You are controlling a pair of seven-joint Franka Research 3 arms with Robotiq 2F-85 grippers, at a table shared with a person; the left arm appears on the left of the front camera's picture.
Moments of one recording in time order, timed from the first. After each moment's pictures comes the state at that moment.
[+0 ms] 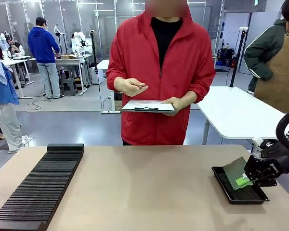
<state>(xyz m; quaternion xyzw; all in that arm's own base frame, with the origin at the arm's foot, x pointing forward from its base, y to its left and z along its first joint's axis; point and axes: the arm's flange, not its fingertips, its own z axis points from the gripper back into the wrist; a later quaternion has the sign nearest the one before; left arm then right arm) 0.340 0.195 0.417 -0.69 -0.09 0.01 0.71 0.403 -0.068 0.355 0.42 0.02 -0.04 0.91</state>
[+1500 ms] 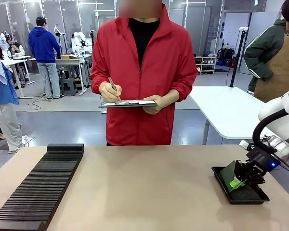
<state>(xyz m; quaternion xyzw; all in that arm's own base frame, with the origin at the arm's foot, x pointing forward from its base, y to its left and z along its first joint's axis) 0.340 0.195 0.417 -0.69 -0.09 0.01 0.71 0.482 -0.066 0.300 0.32 0.03 -0.04 0.95</state>
